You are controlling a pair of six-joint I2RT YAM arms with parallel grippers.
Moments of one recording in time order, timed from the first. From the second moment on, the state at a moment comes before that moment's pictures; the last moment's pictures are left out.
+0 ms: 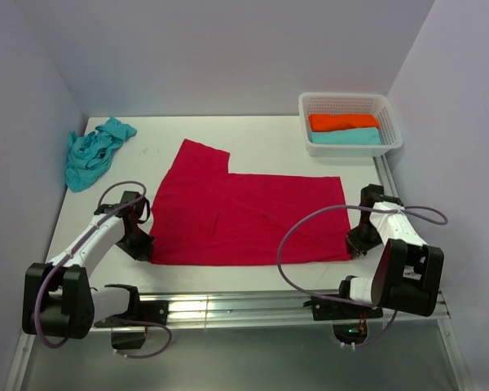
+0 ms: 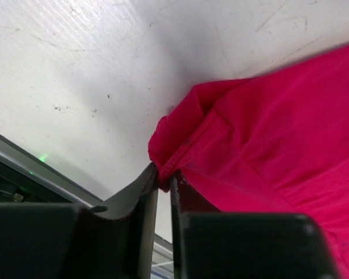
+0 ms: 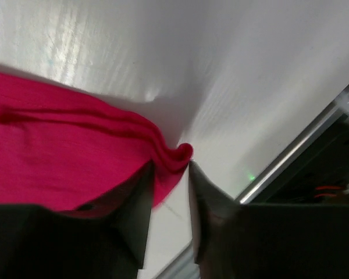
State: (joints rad) left arm -0.12 1.21 0.66 -0.95 -0.14 -1.07; right arm -0.26 1.28 0.69 -0.99 0.20 0.90
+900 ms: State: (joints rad) left arm -0.12 1.28 1.19 -1.10 -0.18 -0.96; right arm -0.21 1.12 0.92 -1.11 0.15 0.80
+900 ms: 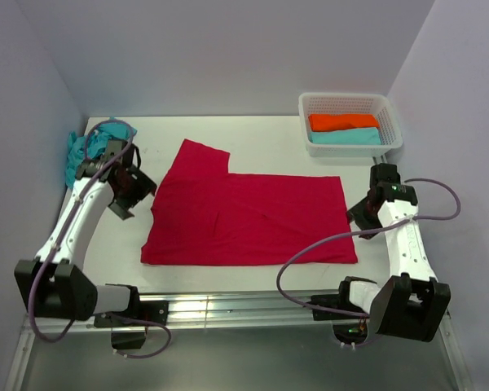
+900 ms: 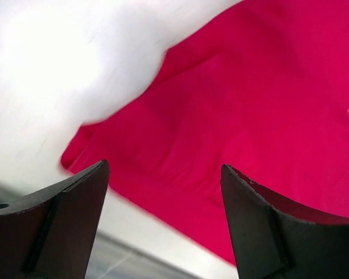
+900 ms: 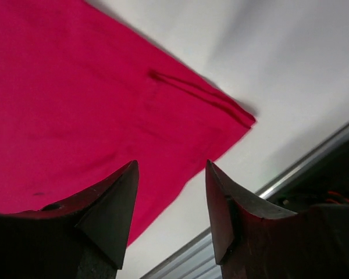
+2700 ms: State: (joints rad) left arm -0.08 2.51 2.13 -0.37 0.15 -0.48; right arm -0.17 1.52 1.00 -0.32 -0.02 0.71
